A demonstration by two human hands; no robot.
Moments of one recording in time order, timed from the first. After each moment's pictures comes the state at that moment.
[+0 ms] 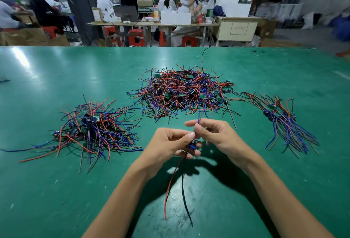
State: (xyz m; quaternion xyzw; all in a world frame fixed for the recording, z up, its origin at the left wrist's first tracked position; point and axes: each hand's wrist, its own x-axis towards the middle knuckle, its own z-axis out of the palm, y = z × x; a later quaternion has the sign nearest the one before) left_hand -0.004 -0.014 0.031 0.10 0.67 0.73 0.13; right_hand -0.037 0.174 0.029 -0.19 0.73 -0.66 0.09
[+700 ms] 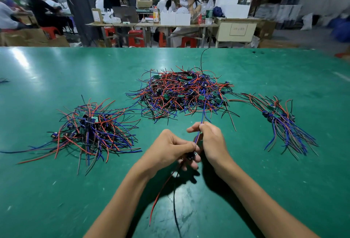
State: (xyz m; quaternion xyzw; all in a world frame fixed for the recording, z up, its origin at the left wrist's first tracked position) left_hand -0.005 -0.004 0.034 0.08 0.72 0.67 0.15; right_hand -0.035 0.135 0.014 0.03 0.74 -0.67 -0.05
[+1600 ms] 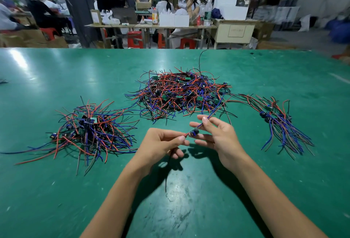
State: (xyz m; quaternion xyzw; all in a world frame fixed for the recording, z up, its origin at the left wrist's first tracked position) left_hand -0.016 -0.022 0.021 0.04 0.69 0.72 0.09; right_hand -0.037 0.162 0.028 0.01 0.63 -0.77 0.04
